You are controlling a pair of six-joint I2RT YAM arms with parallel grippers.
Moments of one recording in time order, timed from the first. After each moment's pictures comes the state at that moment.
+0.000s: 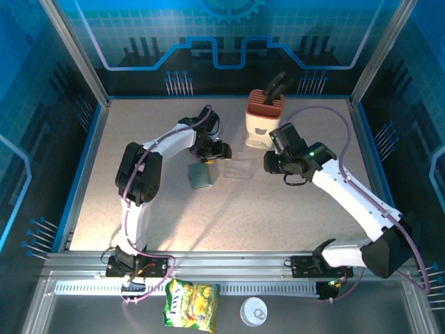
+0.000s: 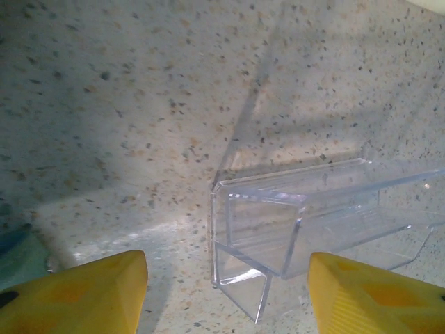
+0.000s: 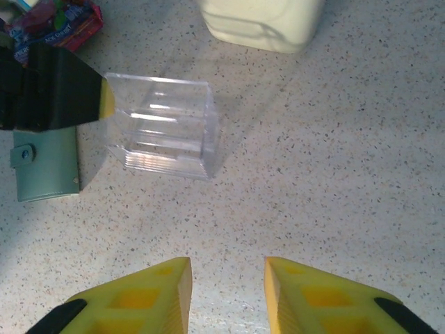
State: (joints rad) left arm -0.41 2.11 1.65 -0.79 0.35 -0.50; right arm 0.56 1.30 1.22 -0.93 0.14 0.52
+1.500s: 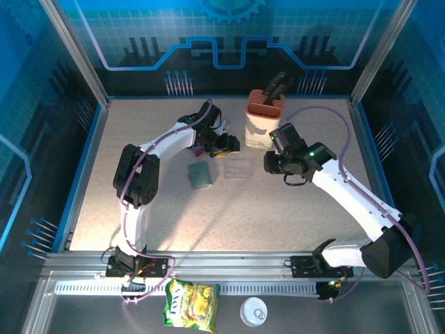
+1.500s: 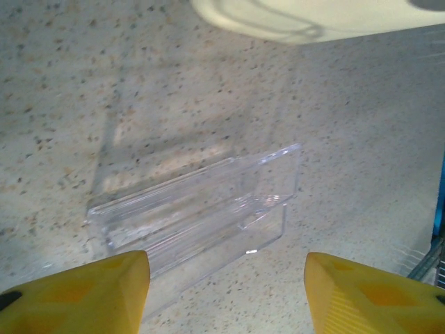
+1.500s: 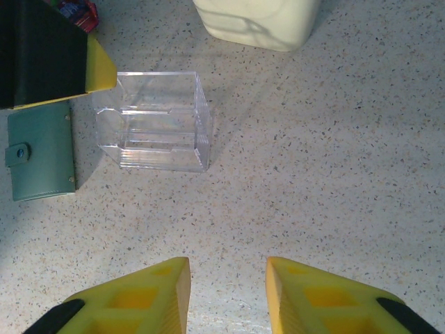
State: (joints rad) left arm -0.43 2.07 1.67 -0.68 0.51 -0.54; right arm 0.56 1.30 1.22 -0.93 0.14 0.52
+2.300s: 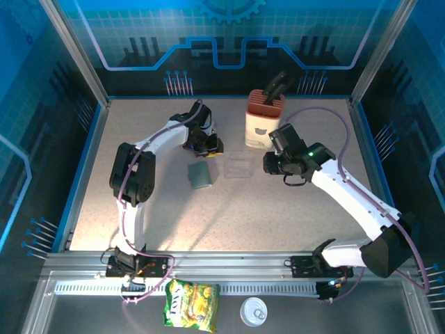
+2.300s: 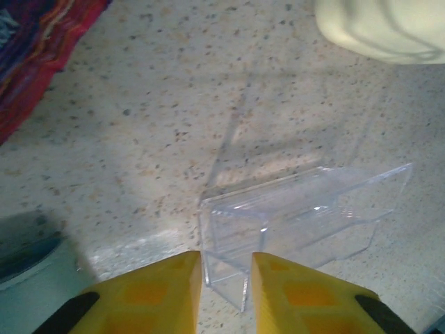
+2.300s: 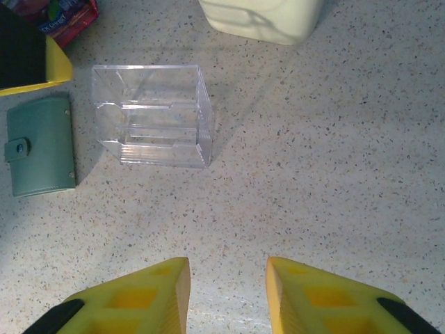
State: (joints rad) left arm -0.36 2.07 1.65 -0.77 0.41 -0.50; right arm 0.56 1.30 1.21 -0.93 0.13 0.52
